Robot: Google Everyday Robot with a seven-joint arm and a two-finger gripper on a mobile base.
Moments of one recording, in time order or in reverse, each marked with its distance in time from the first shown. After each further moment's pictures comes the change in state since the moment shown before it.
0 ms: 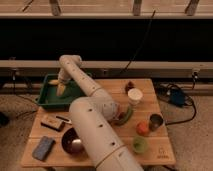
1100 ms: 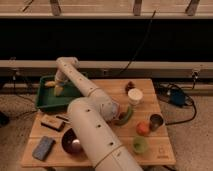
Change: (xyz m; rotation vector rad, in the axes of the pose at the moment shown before) arm 0.001 0.001 0.002 -0.014 0.000 -0.008
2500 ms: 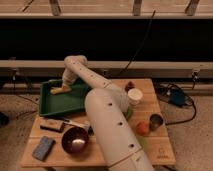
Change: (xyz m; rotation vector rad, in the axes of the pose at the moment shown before) arm -0.037 -0.011 -0.042 -0.026 -0.013 0.056
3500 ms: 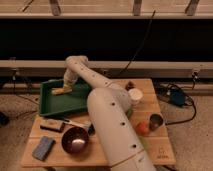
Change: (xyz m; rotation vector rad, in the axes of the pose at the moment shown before) arm -0.006 -0.009 -0.003 0.025 -0.002 -0.010
